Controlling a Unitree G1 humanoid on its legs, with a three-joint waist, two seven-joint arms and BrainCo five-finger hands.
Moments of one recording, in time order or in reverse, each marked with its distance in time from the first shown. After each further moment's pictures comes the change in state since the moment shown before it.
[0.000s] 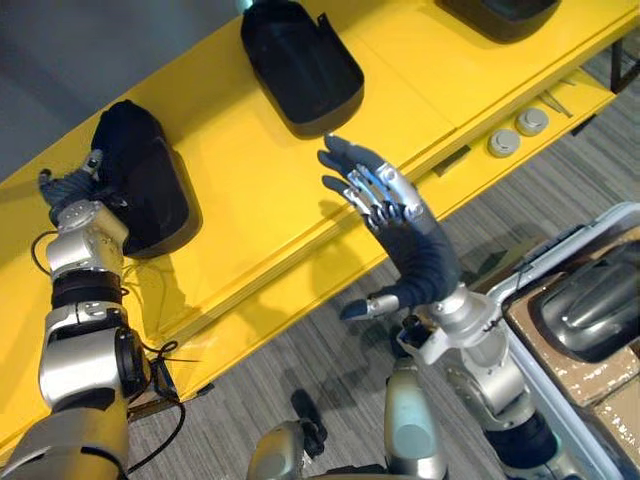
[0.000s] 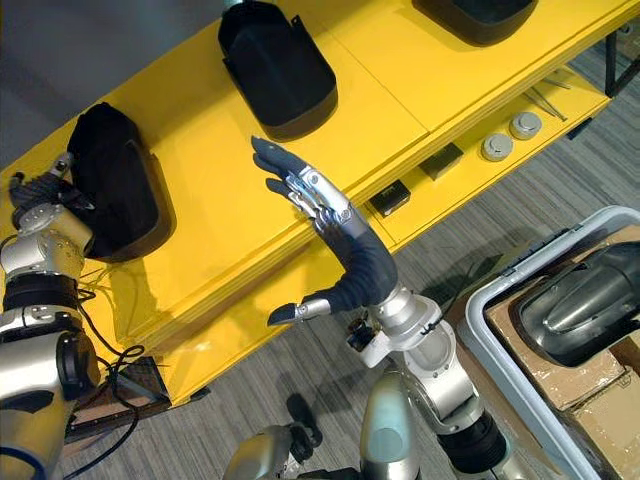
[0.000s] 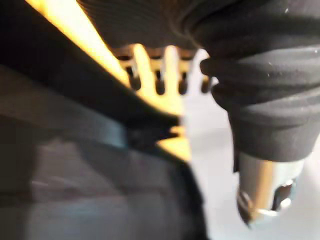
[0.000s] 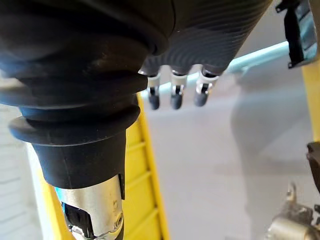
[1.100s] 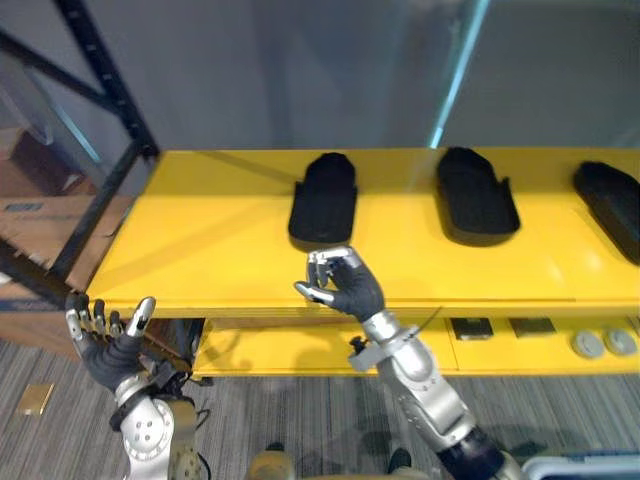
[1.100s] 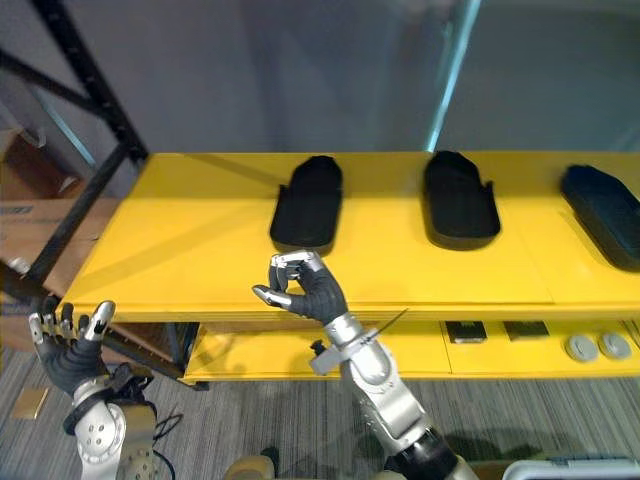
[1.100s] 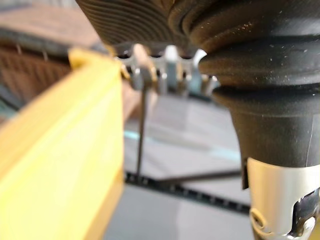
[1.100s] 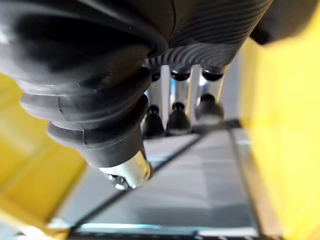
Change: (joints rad) left arm 1.287 -0.638 -0.125 -1.240 0.114 -0.496 -0.135; right arm -0.012 0.272 0.221 0.545 -0.075 0.073 -0.282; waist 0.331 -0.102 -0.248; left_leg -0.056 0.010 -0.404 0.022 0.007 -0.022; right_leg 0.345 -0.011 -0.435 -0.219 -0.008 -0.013
